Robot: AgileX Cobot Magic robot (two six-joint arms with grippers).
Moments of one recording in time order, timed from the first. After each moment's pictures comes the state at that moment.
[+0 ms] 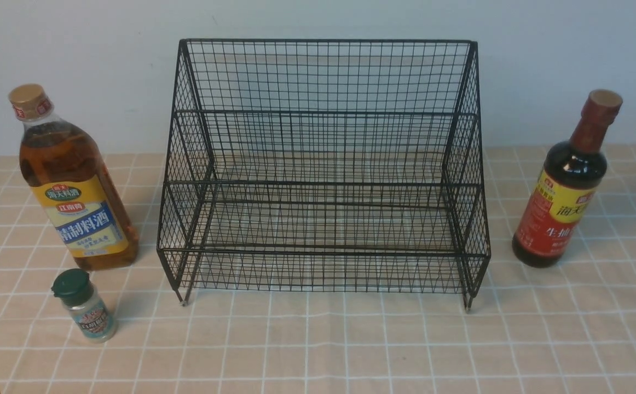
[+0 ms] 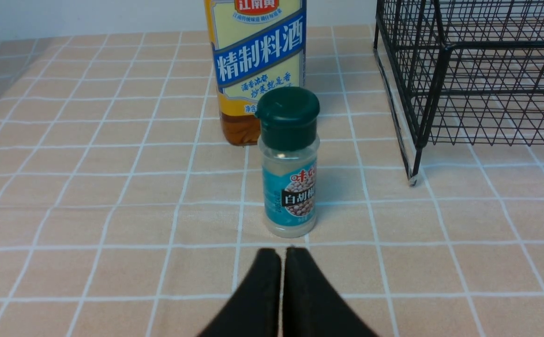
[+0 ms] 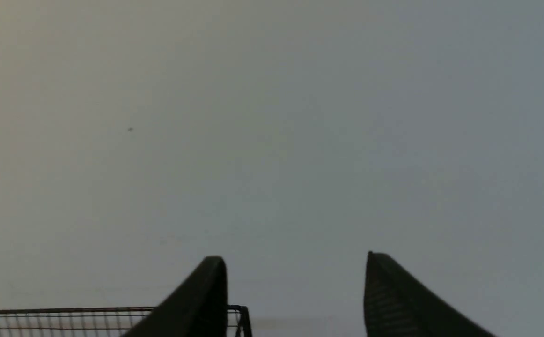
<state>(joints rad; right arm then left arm) 0.01 1.09 -0.67 -0.24 -0.40 0.44 0.00 -0.01 0.03 0.04 0.38 -0.03</state>
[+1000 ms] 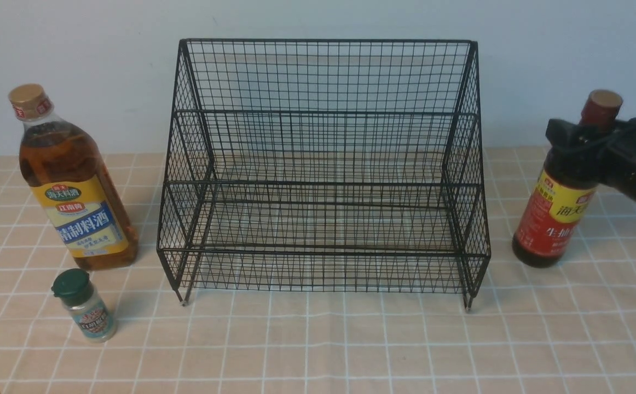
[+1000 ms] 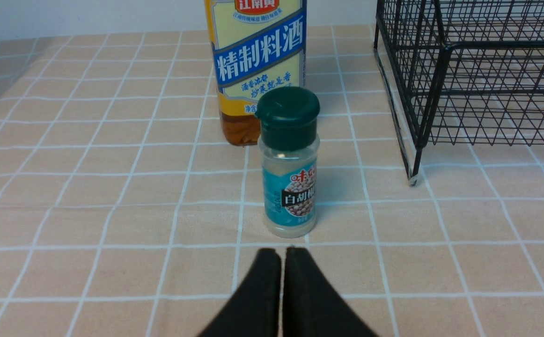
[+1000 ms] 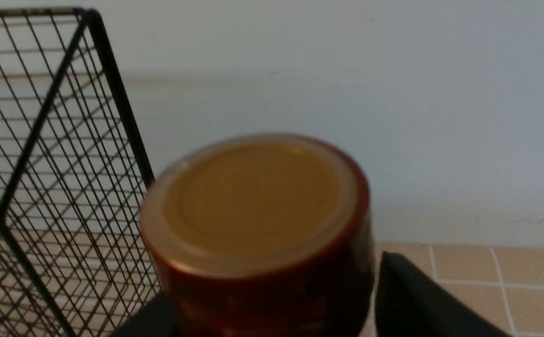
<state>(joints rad) 0.01 1.62 -0.76 -0.27 -0.46 0.30 0.00 -0.01 0.03 0.04 0.38 -0.03</state>
